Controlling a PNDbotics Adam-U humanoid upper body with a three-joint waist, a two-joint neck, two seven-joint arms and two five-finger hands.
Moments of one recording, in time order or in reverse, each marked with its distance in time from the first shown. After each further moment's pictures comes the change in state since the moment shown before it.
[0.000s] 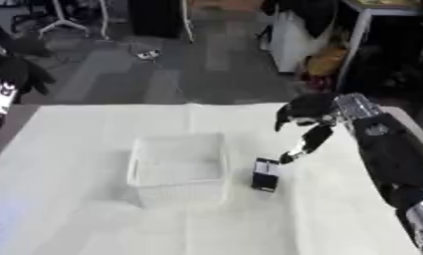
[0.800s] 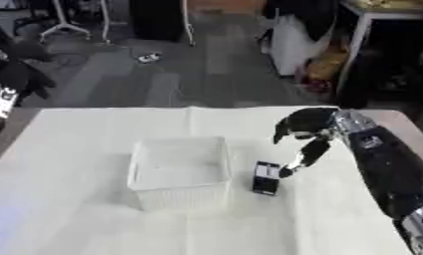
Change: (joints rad) left arm 0.000 0.000 0.000 0.000 0.000 0.000 0.000; right arm 0.018 0.021 0.004 0.104 0.047 0.041 -0.094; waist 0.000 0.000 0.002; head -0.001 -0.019
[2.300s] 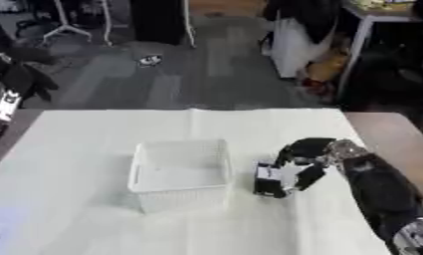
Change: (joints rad) left arm 0.000 0.000 -0.003 0.000 0.002 -0.003 -0.003; right arm 0.017 0.048 -0.028 0.102 -0.072 0.103 0.067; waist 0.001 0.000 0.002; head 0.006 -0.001
